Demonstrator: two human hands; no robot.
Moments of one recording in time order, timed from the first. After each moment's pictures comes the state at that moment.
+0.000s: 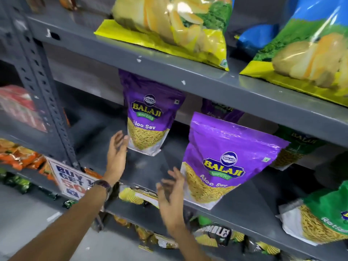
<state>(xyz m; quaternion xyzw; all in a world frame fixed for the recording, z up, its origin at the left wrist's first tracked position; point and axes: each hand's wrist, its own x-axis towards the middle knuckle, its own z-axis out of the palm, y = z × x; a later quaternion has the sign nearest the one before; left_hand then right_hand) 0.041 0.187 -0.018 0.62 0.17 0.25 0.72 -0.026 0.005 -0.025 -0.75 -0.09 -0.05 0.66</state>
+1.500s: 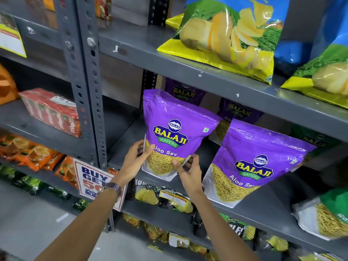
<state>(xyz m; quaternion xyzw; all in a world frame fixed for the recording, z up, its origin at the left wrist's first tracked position) 0.004 0.238 -0.002 0.70 0.09 0.07 0.71 0.017 0.053 0.008 -0.78 -0.05 -0.02 0.63</state>
